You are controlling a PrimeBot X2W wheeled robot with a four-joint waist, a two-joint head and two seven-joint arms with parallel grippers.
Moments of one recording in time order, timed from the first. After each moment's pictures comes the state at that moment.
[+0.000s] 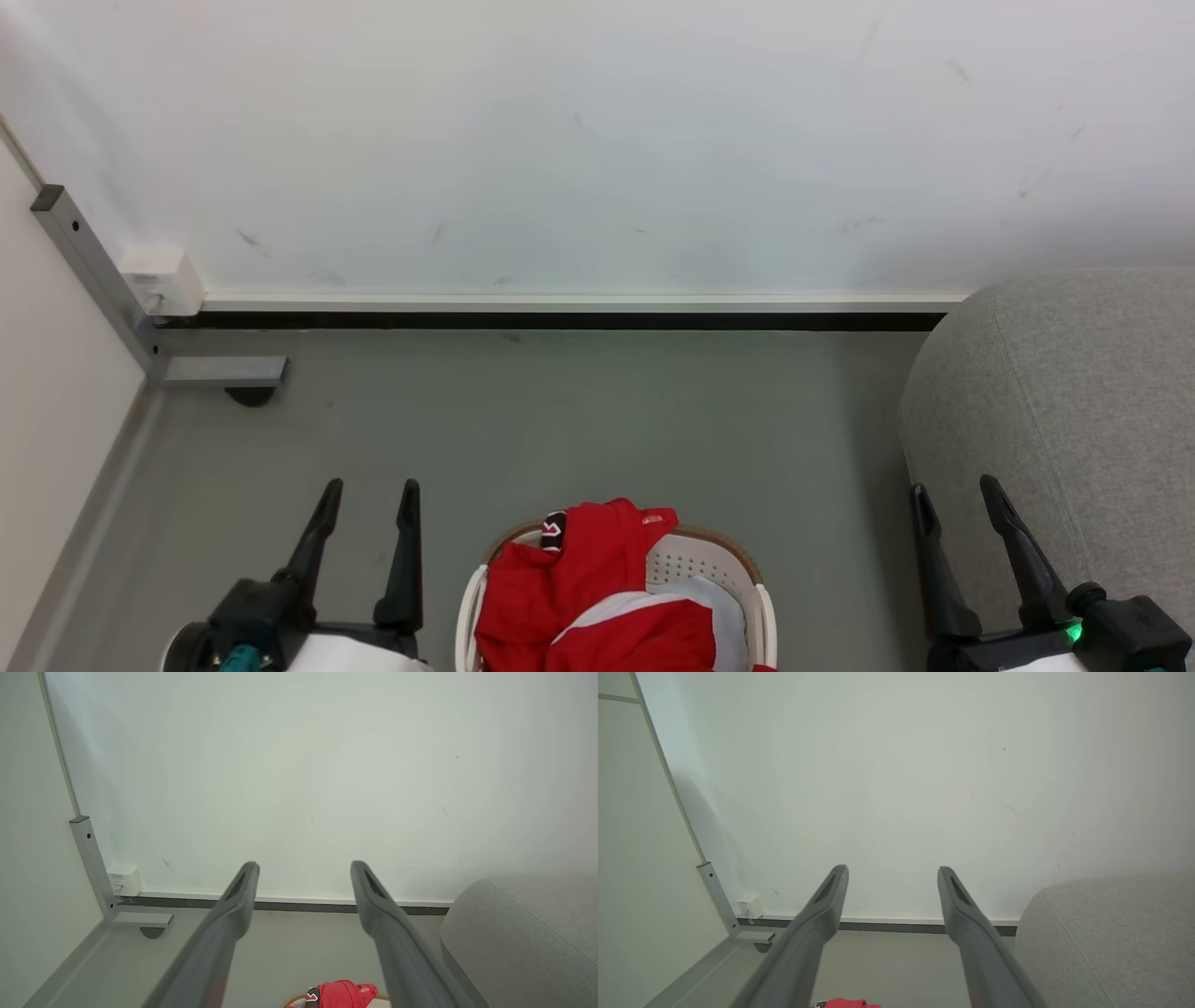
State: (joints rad) left arm -0.05 0.07 -0.10 0.09 -0.16 -0.01 -0.23; right arm -0.02 -0.05 0.12 0.08 0.31 0.13 -0.23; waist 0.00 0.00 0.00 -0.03
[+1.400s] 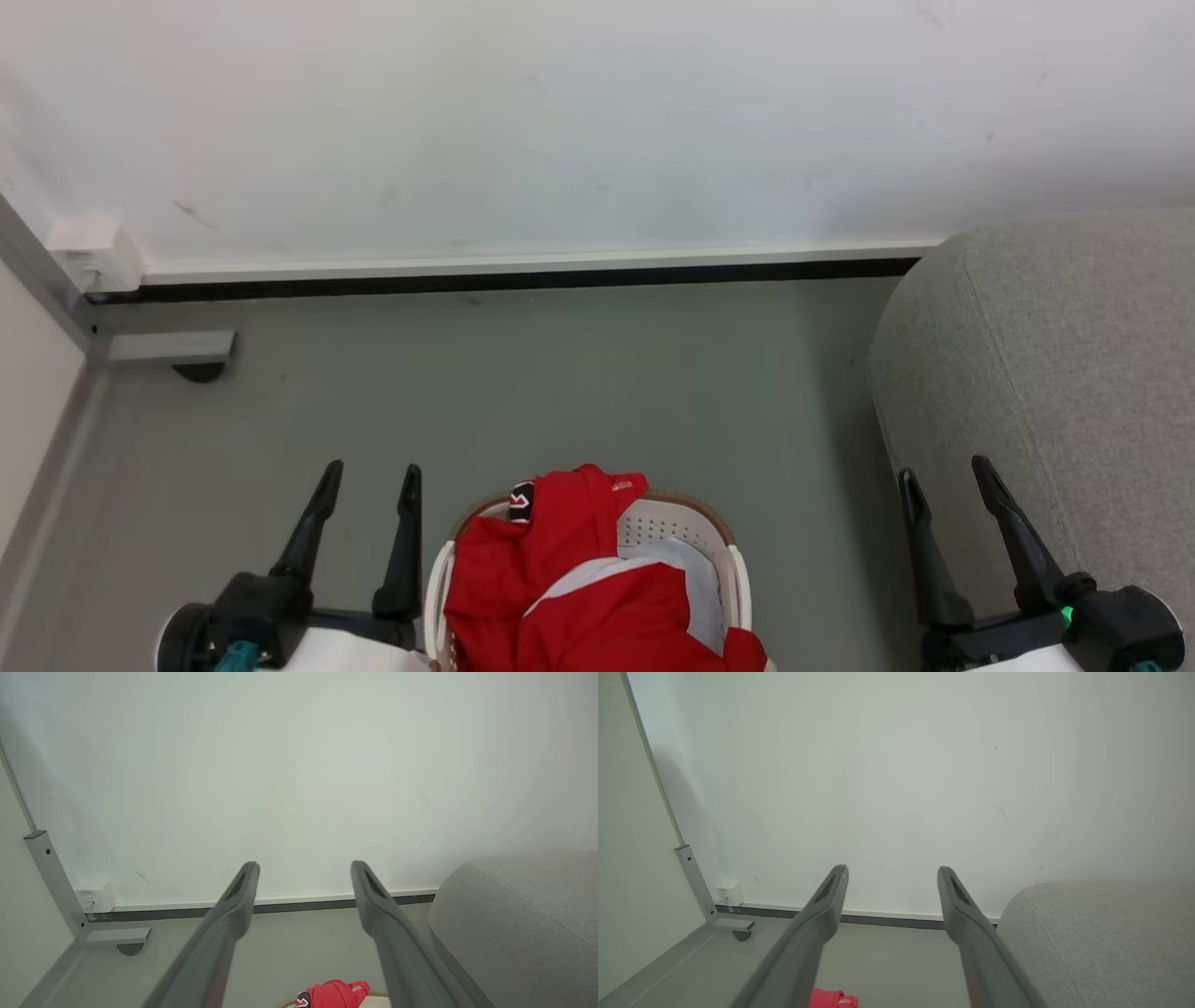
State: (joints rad) left arm -0.06 0.05 -0.07 0.07 -0.07 -0.02 -0.26; right arm -0.04 -0.05 0.13 0.07 0.23 0.13 -0.26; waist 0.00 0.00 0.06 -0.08
